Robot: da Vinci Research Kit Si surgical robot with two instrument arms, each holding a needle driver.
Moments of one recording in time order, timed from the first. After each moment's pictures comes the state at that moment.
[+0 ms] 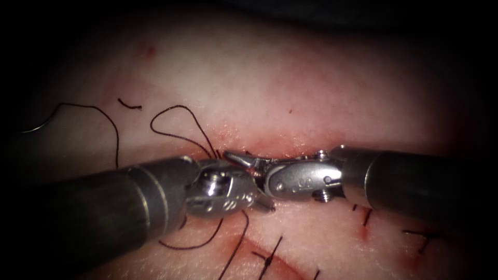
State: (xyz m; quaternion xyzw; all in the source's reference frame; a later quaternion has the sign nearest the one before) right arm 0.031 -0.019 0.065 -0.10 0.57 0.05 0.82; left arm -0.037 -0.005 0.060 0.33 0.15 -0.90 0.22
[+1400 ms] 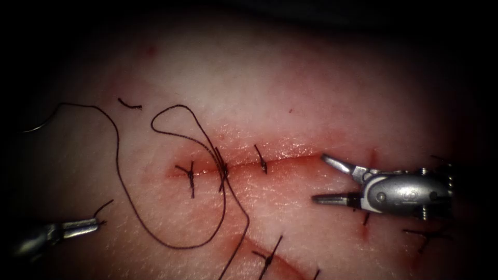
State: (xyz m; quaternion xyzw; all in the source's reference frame) right arm 0.017 -0.019 0.058 -0.13 0.56 0.14 0.81; left arm -0.006 -0.016 0.065 0.53 0.08 -0.78 -0.31
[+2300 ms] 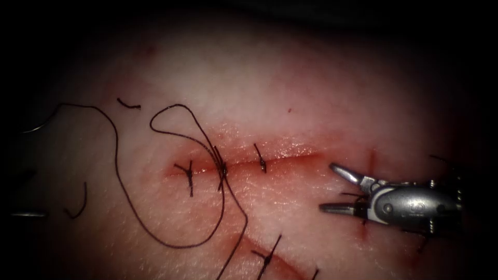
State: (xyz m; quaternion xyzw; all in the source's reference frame) right arm 0.016 -0.020 0.058 -0.15 0.53 0.17 0.82; left arm 0.001 -0.011 0.065 0.40 0.03 -0.84 -0.37
